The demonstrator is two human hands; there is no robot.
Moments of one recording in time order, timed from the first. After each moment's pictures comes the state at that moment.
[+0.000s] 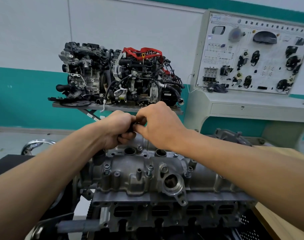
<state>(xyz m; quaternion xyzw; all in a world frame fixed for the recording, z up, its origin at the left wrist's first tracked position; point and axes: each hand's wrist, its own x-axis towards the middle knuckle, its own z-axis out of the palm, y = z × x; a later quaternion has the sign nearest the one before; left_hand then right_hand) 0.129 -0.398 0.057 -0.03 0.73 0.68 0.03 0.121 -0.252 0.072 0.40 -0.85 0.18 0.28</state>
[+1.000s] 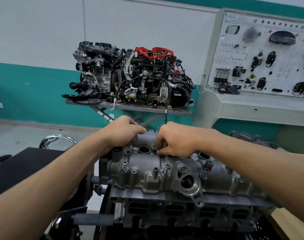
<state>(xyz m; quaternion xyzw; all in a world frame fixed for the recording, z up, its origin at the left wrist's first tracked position) 0.140 -0.432 0.034 -0.02 0.87 0.49 -0.11 0.107 -0.243 0.068 0.47 -0.88 -0.04 0.01</state>
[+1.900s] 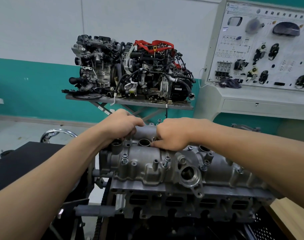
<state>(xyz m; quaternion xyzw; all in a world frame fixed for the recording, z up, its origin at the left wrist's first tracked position) 0.145 -0.432 0.037 -0.04 0.87 0.48 -0.10 0.107 -0.259 0.064 0.41 -0.90 -0.15 0.01</state>
